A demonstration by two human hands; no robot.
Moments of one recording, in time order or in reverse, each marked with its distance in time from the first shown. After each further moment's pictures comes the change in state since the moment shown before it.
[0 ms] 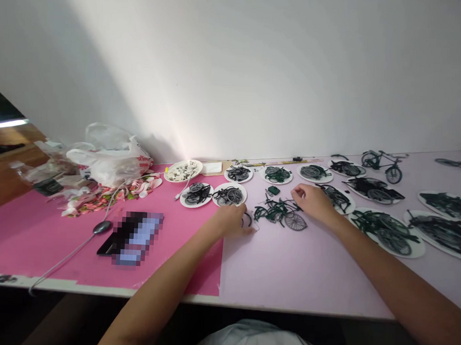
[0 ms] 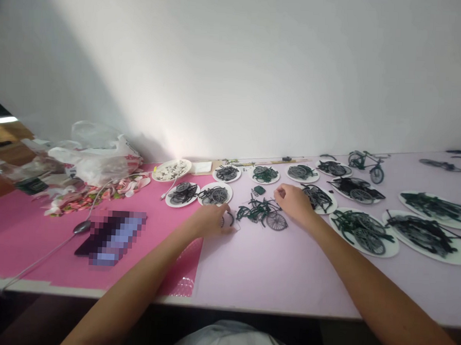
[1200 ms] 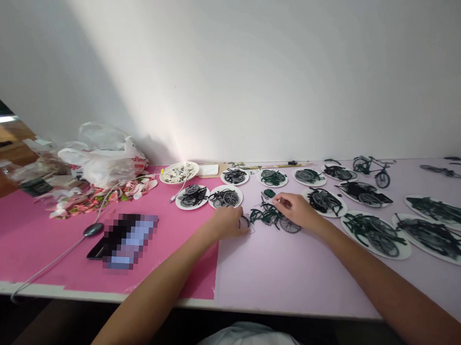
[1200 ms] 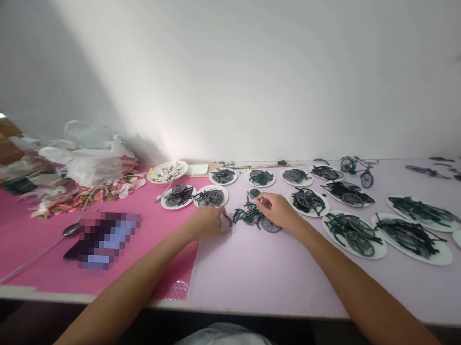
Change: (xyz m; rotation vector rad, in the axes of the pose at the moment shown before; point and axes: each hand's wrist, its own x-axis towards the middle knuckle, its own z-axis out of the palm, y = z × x) left_hand 0.003 0.004 0.000 0.031 0.011 -0.021; right_hand -0.010 -0.016 0.010 0.323 -0.180 -0.273
